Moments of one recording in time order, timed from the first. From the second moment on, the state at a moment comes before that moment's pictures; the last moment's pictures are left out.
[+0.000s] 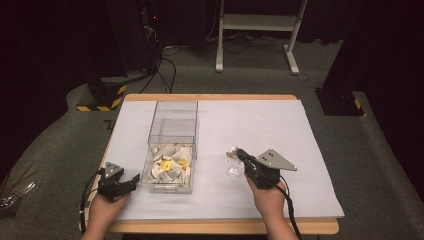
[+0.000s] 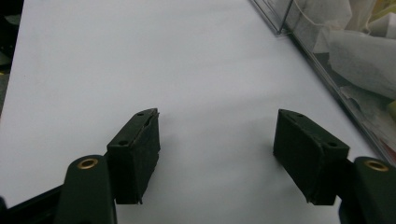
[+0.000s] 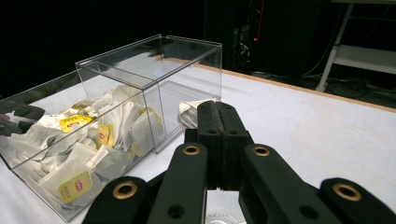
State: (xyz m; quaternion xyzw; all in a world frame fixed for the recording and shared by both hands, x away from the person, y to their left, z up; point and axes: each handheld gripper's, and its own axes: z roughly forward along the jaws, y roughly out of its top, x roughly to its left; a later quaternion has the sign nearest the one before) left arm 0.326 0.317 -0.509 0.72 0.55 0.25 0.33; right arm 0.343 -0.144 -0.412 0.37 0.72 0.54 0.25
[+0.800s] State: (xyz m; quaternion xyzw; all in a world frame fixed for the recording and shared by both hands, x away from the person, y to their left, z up) left arm 0.326 0.317 -0.509 0.72 0.55 0.25 0.33; right arm 0.350 -0.150 -0.428 0.39 0.72 0.52 0.24
